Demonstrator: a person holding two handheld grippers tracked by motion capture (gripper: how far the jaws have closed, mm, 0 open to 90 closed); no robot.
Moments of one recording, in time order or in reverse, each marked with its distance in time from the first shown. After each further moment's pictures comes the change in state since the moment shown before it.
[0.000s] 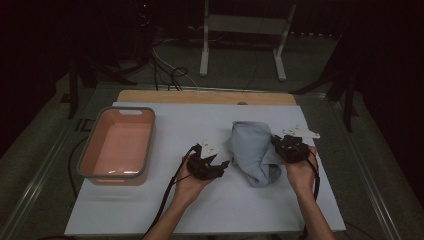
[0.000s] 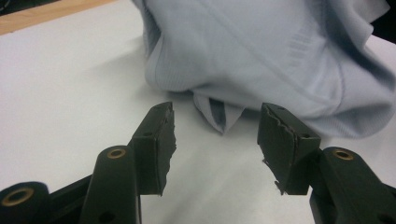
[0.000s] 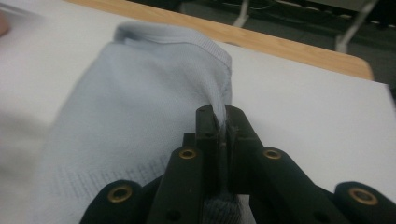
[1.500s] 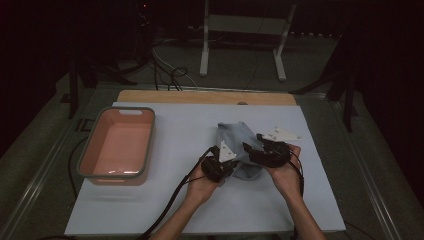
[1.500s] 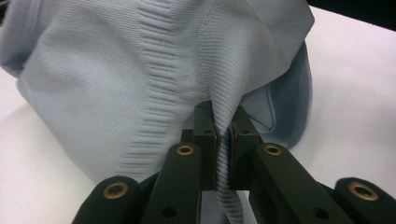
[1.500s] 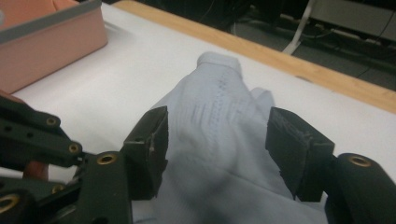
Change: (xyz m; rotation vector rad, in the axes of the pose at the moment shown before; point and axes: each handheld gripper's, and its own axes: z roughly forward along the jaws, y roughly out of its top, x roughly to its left) left arm -0.030 0.016 0.018 0.035 -0.043 0.121; right arm 0.057 0.018 -0.006 -0.072 0.190 -0.100
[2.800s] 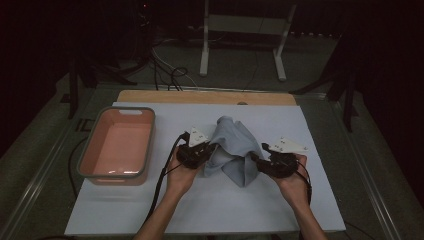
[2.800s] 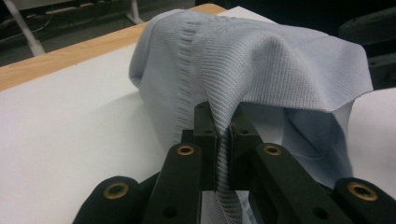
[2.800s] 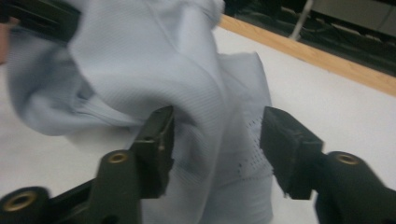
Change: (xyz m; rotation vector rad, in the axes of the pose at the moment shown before) left arm 0.050 0.003 -0.050 -0.096 0.114 -0.136; right arm -0.003 -0.026 -0.017 0.018 0.011 -0.038
